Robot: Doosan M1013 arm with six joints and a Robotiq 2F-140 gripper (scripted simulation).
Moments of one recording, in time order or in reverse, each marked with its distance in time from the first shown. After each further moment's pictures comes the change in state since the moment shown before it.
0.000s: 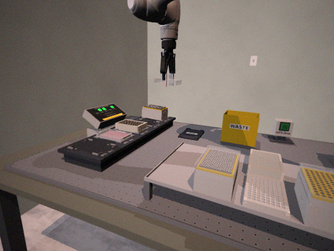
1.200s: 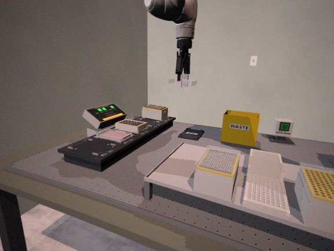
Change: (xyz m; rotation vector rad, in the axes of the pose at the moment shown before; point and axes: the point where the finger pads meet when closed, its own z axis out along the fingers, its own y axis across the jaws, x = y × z) arm -0.087 -0.004 -0.001 0.000 0.000 0.014
